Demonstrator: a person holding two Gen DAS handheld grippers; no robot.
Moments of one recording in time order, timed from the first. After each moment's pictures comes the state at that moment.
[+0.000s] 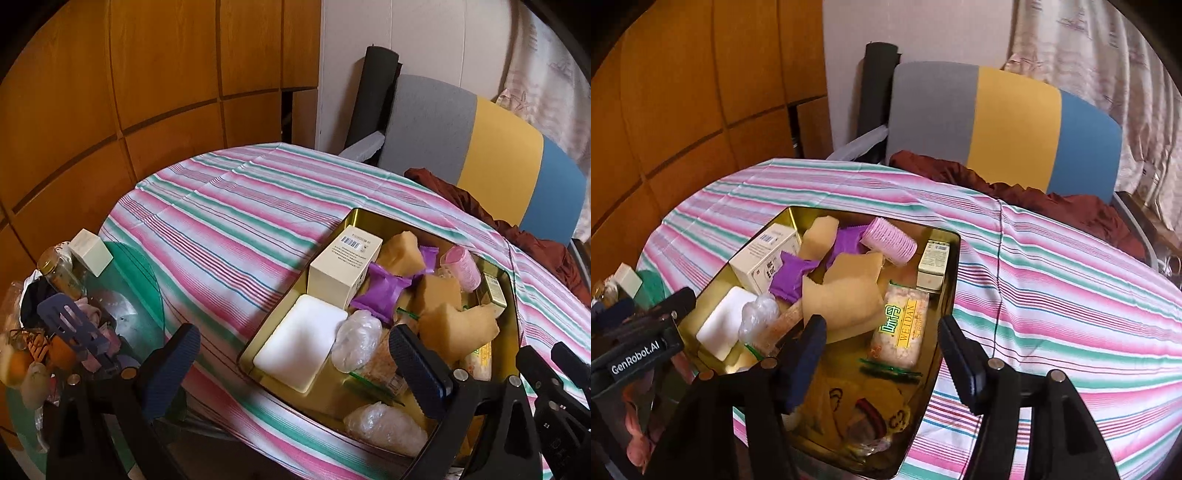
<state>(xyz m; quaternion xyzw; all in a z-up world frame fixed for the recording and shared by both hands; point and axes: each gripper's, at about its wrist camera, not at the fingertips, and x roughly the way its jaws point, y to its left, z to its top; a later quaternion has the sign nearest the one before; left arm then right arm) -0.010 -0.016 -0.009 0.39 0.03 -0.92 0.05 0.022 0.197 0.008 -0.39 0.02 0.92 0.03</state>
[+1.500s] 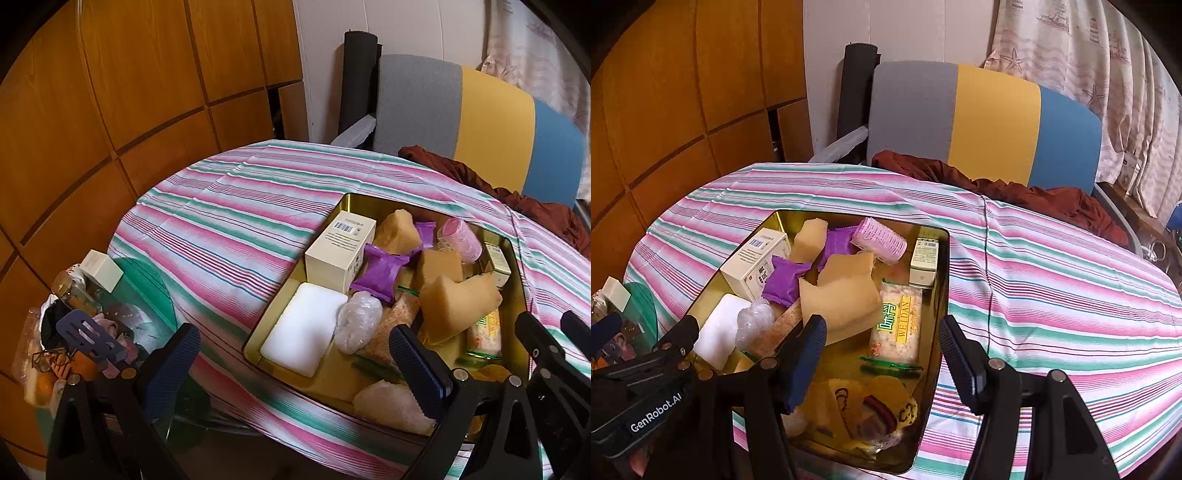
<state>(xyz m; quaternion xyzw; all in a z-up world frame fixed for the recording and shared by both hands) -0.002 0.003 -0.004 0.41 -0.03 -0.91 0.04 0.024 0.185 0.010 -0.39 0.03 0.92 0.07</state>
